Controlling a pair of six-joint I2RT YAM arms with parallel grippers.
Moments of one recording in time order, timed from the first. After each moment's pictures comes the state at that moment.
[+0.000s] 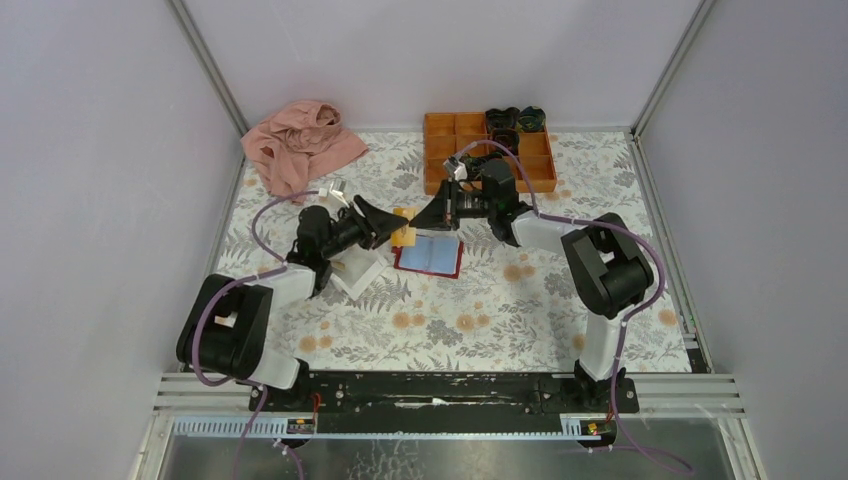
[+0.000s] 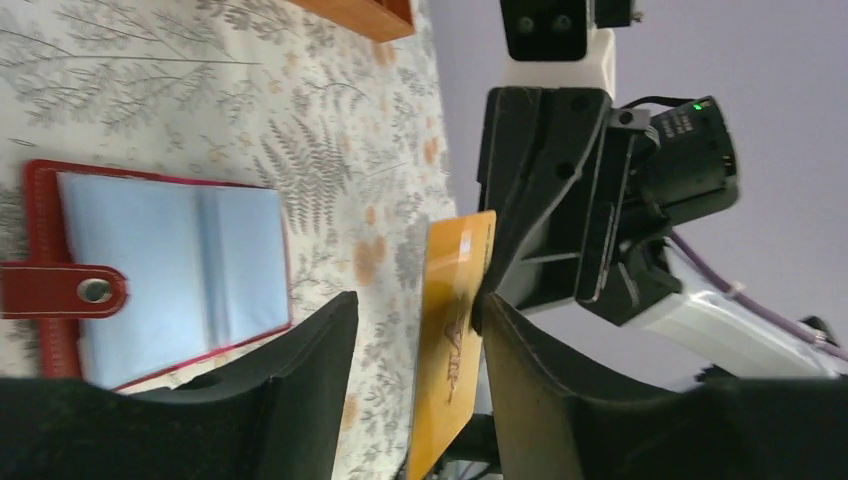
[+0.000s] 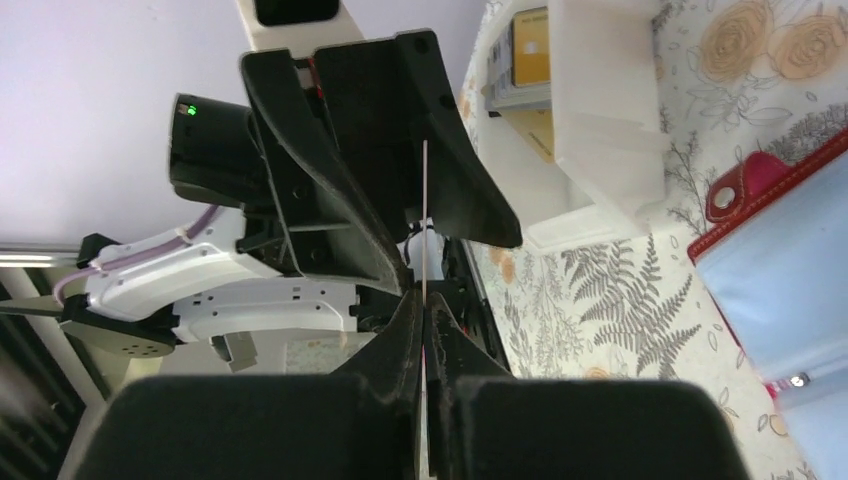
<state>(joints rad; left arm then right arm) -0.23 1.46 0.51 0.83 0.63 -1.18 0.50 1.91 1.11 0.56 -0.97 1.12</state>
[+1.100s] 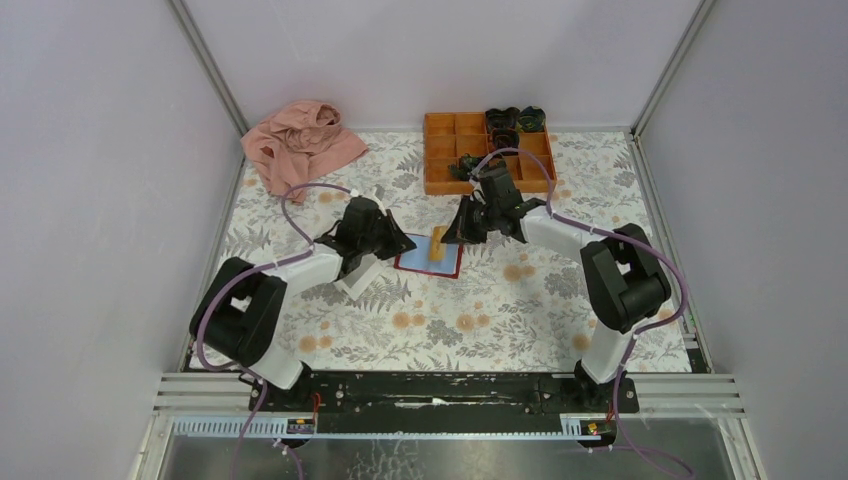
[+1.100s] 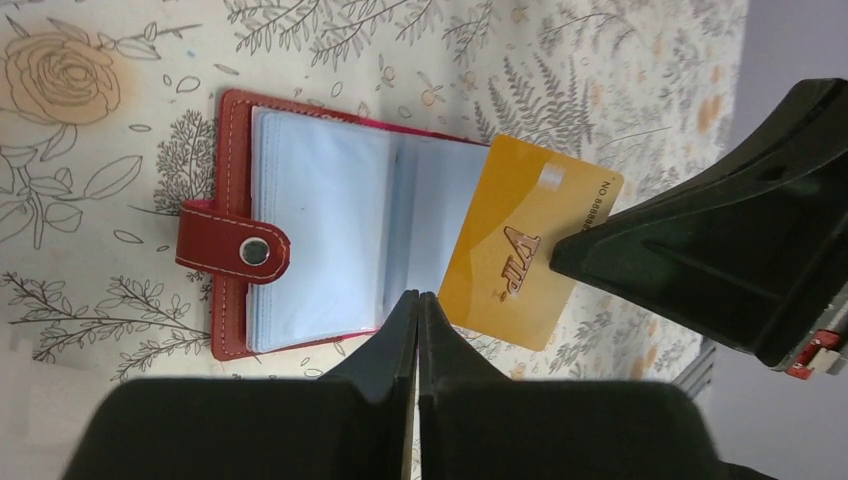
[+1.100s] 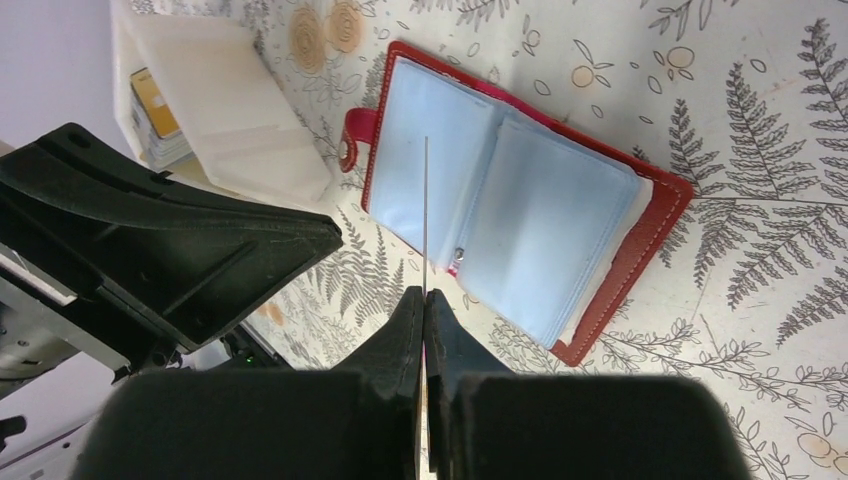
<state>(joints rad) -0.44 1.55 0.75 0.19 0.27 -0.81 0.50 1.78 1.14 -0.17 -0.43 0.71</state>
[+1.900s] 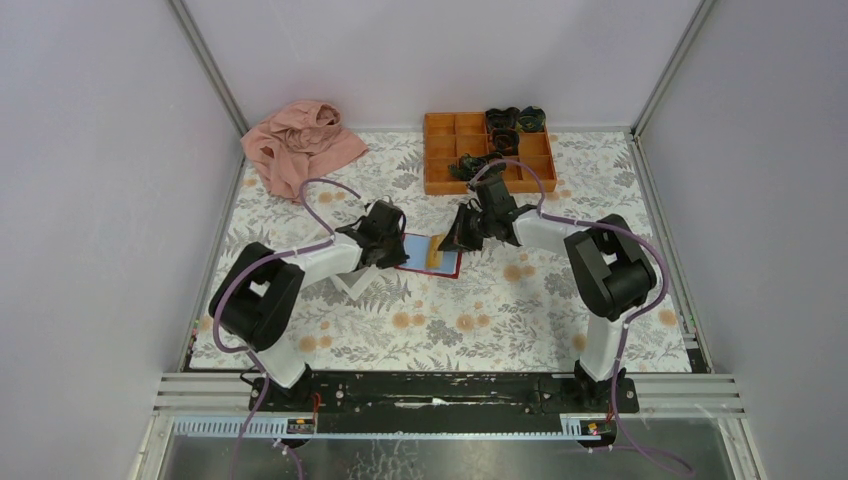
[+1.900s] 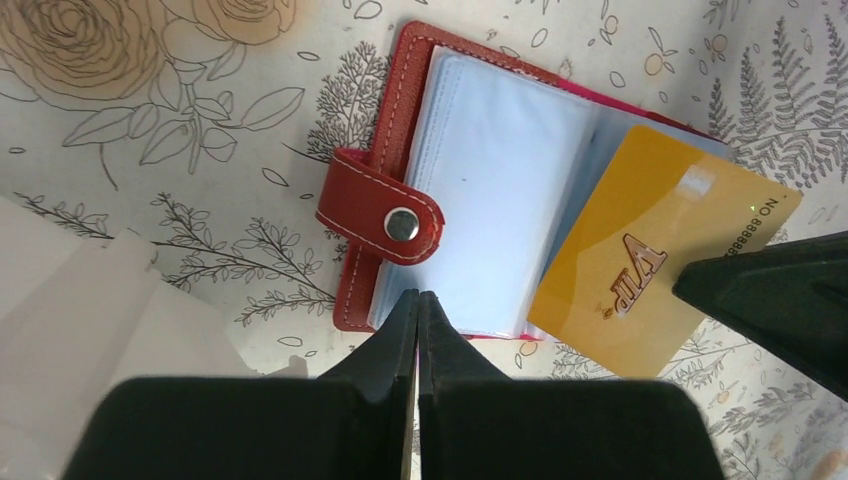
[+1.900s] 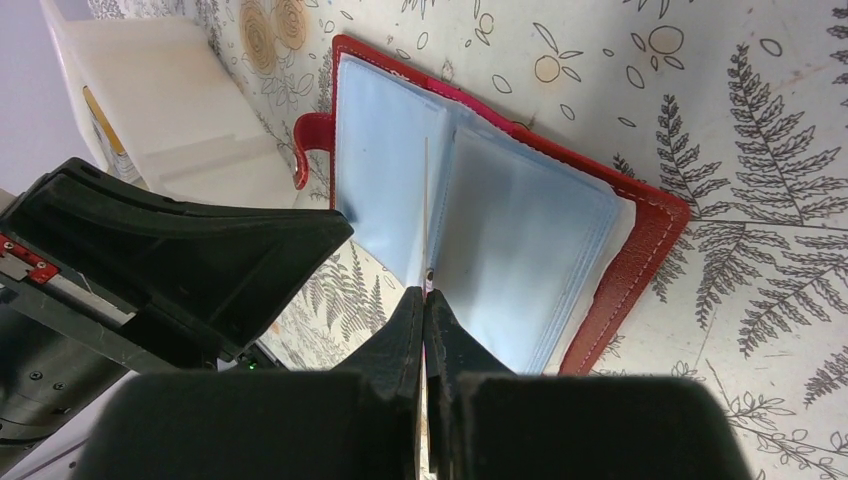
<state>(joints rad) -0.54 1.67 0.90 -0.17 -0.03 -0.74 0.50 1.88 1.12 -0.10 -0.46 0.76</state>
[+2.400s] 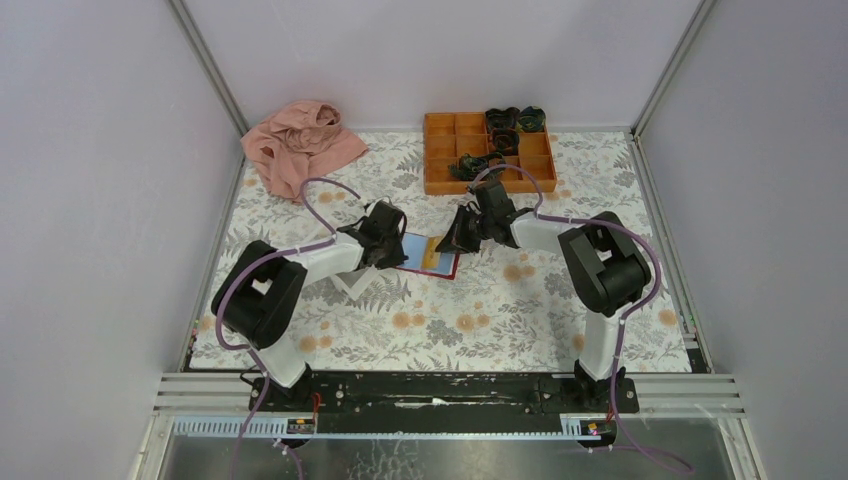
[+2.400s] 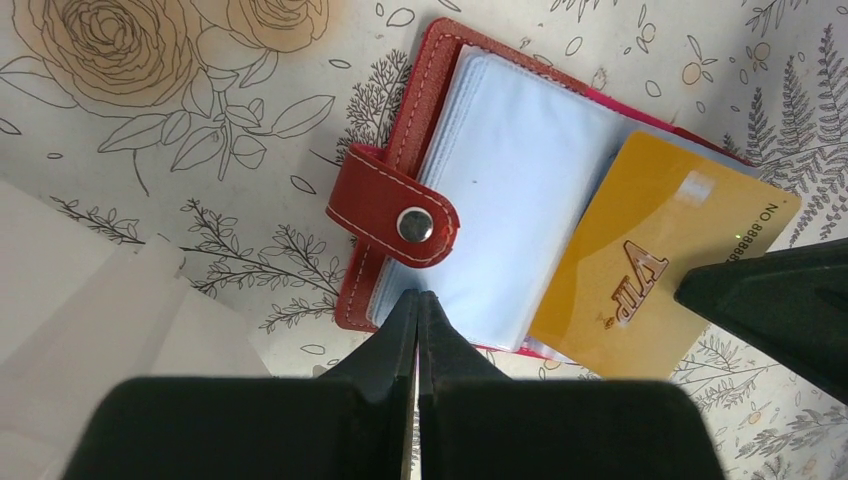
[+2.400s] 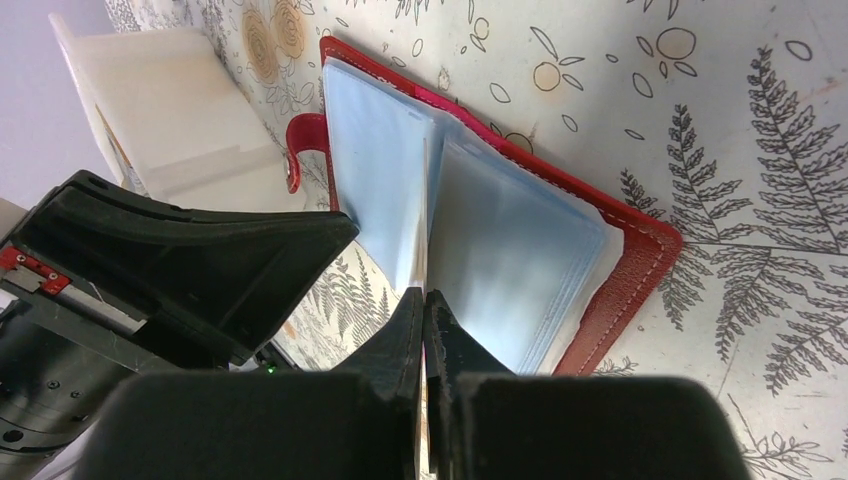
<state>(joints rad) -0.54 1.69 0.91 -0.19 -0.08 -0.73 0.50 1.92 1.10 -0.03 -0.49 0.82</state>
